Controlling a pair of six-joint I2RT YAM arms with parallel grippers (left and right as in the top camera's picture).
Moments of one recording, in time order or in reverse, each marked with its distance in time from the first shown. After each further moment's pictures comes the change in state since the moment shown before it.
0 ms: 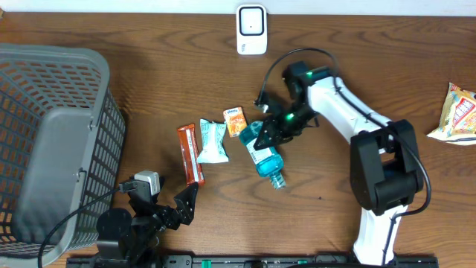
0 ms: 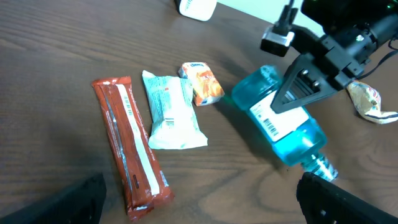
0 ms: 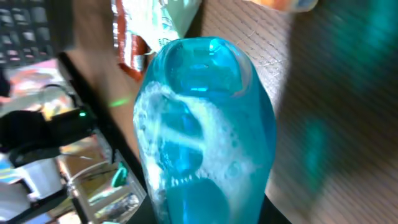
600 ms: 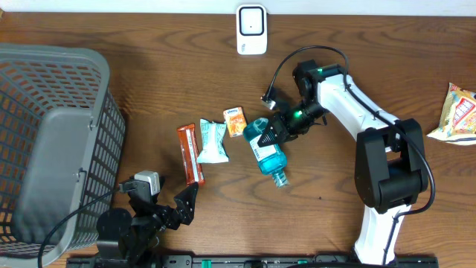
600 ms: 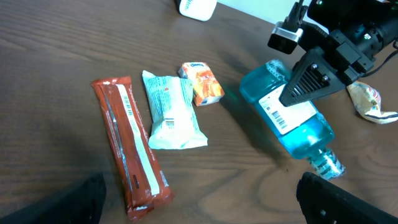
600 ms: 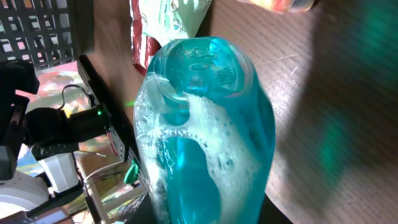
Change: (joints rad) left arm 0.000 0.000 0.000 0.000 0.000 0.000; right arm -0.047 0.000 0.000 -0.034 -0.062 -0.047
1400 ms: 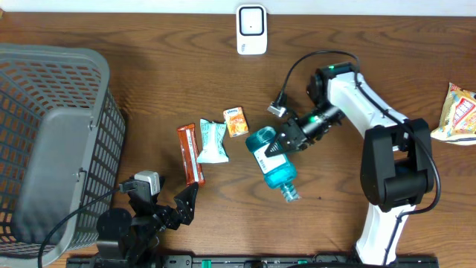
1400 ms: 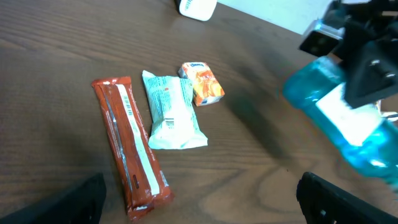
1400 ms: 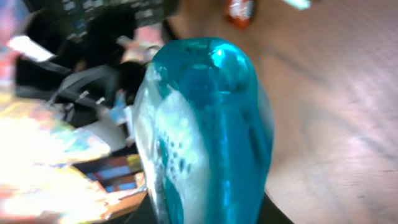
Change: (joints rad) left arm 0.000 0.000 0.000 0.000 0.000 0.000; right arm -0.066 -0.003 -0.002 -0.437 -0.226 -0.392
